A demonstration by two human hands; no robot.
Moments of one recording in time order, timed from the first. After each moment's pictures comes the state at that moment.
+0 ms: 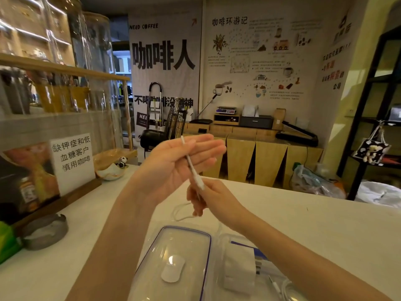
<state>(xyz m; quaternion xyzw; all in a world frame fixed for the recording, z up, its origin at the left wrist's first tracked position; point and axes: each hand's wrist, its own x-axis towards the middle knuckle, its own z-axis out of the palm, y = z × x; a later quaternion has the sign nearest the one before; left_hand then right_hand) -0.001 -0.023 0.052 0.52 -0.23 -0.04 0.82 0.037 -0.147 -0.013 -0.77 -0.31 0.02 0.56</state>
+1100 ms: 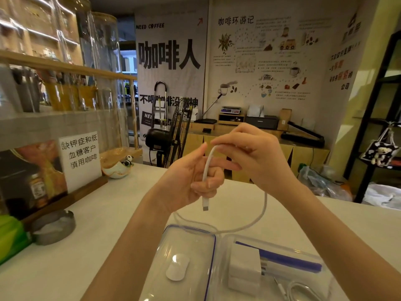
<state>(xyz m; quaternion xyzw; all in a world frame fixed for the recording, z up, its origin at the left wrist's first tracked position) 0.023 -0.028 0.027 0.49 -0.33 -0.25 0.76 0.029 -0.189 0.059 -0.76 -0.43 -0.36 0.33</state>
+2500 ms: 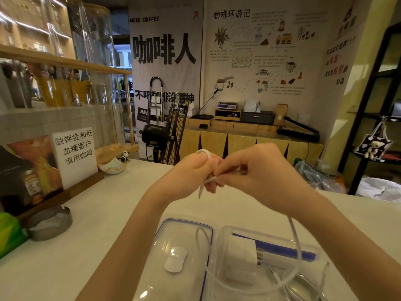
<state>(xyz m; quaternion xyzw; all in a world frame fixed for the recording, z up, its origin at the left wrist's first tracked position) 0.007 -0.038 0.031 0.84 -0.26 0.06 0.47 -0.028 -0.188 0.062 -0.89 -0.35 -0.21 0.21</state>
